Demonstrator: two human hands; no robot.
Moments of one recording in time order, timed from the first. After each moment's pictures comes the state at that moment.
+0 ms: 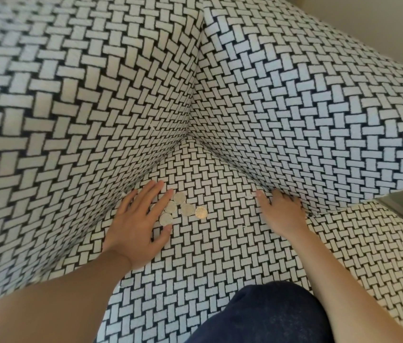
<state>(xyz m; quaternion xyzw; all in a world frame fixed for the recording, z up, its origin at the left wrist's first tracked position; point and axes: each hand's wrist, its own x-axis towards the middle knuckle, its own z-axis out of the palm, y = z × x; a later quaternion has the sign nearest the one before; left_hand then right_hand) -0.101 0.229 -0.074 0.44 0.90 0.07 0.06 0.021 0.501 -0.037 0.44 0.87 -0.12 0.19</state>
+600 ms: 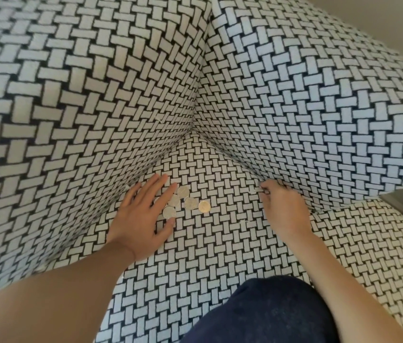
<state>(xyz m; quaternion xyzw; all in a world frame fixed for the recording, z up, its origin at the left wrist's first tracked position) -0.100 0.229 -0.077 0.44 0.89 0.08 0.06 0.023 0.485 -0.022 0.30 0.95 -0.08 0.03</state>
